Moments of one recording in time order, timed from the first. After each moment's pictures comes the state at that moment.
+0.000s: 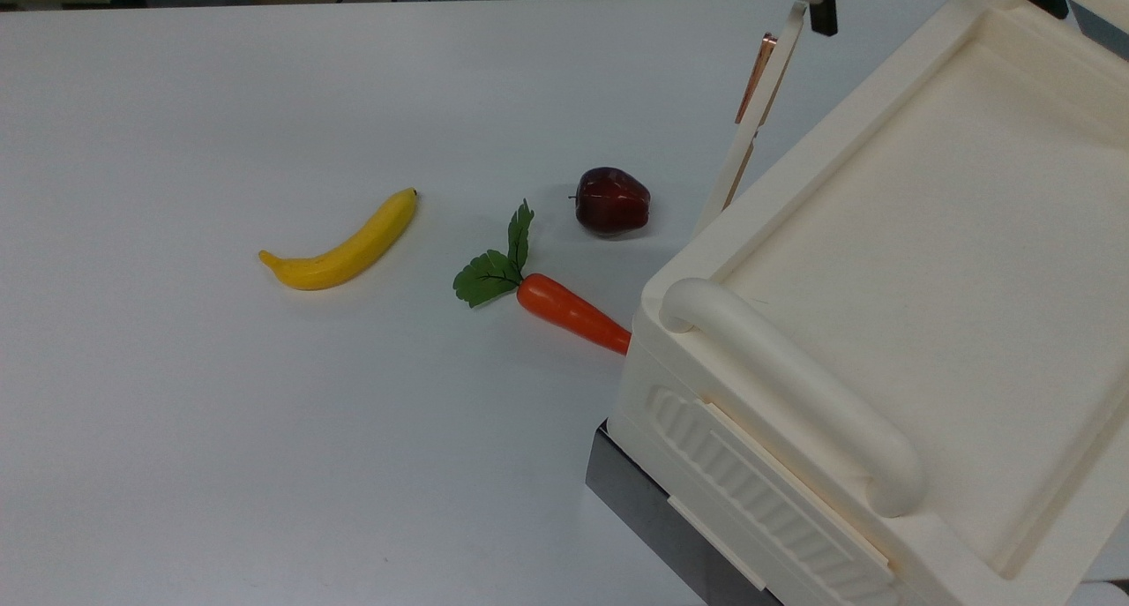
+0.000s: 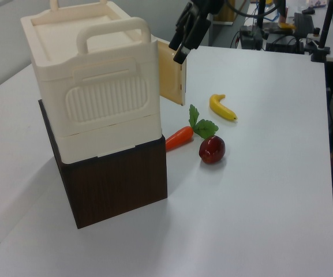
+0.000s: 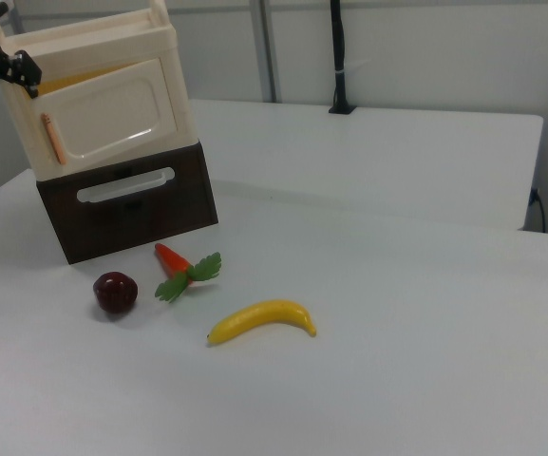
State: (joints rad) arm 0.49 0.17 0.01 -1.40 0.08 2.13 -0.04
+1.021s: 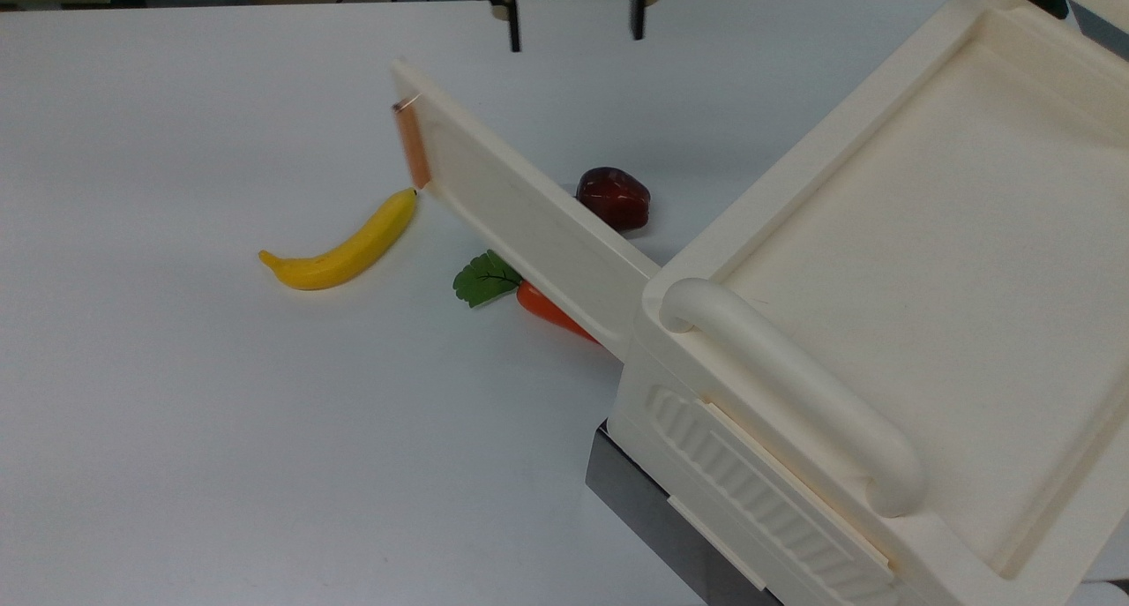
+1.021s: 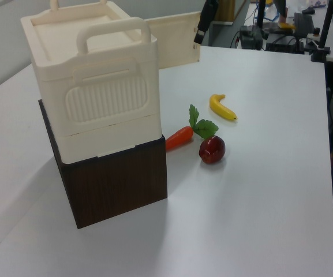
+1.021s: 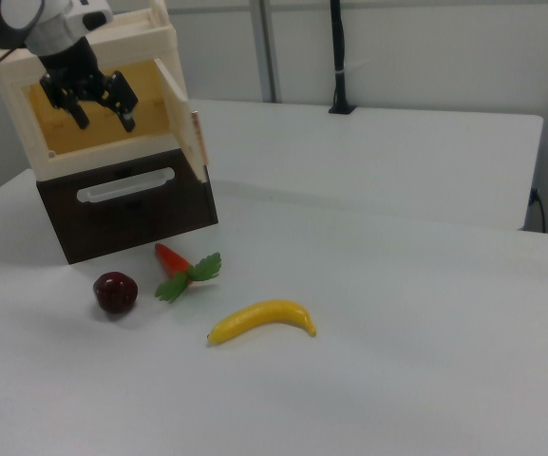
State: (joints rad) arm 0.38 0.12 -0.17 -1.44 0.00 1.85 0.03
